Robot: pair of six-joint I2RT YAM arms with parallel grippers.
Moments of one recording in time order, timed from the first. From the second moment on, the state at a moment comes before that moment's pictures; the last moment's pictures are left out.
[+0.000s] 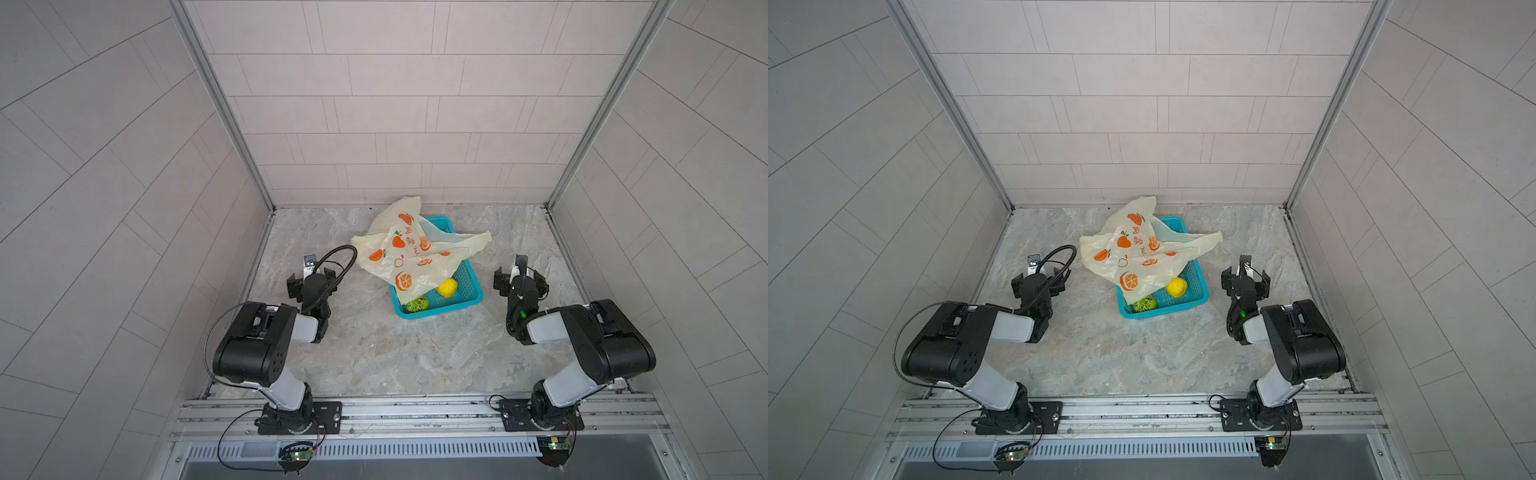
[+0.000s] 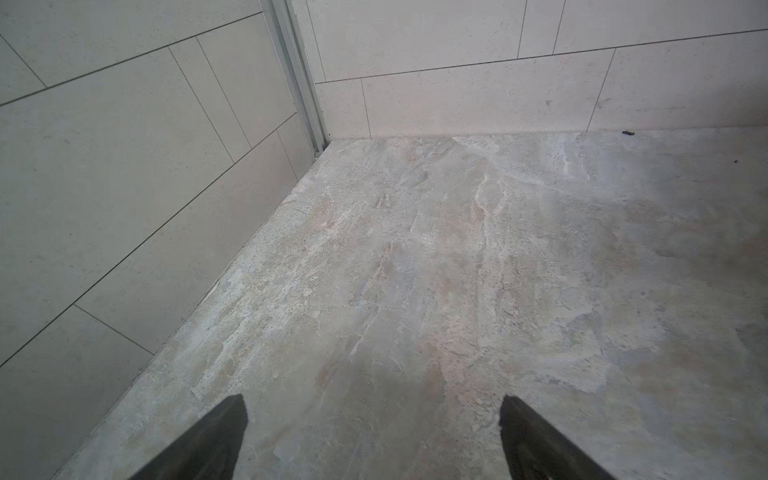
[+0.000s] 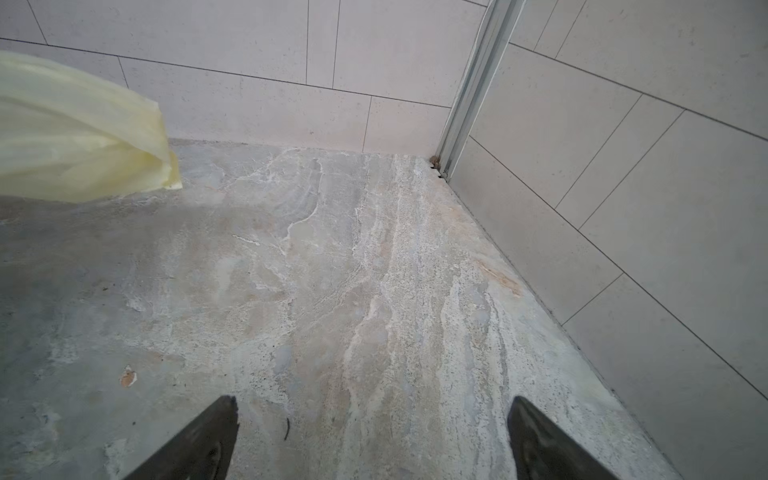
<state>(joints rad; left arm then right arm) -0.13 1.60 0.37 0.88 -0.51 0.01 0.11 1.58 0.33 0.95 0.50 -0.05</state>
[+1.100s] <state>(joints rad) -0.12 1.60 0.37 0.88 -0.50 0.01 0.11 1.58 0.33 0.95 0.50 -0.05</state>
